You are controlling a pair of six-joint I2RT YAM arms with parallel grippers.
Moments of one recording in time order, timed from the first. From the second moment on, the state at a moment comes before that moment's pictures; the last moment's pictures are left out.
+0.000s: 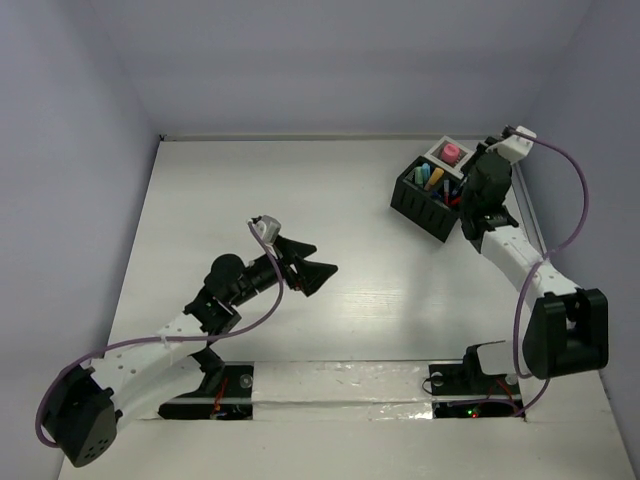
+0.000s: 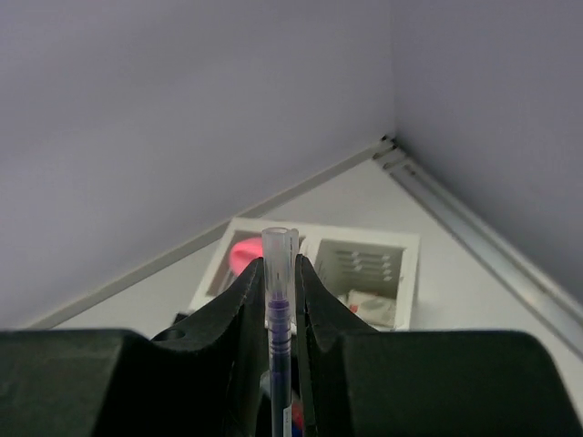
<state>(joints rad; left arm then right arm) -0.71 0.82 0.37 0.53 0.30 -0.54 0.14 1.32 0.95 0.41 0.59 0.27</state>
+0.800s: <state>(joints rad) -0.71 0.81 0.35 0.52 0.21 -0.52 0.15 1.53 0.71 0.82 0.56 0.07</state>
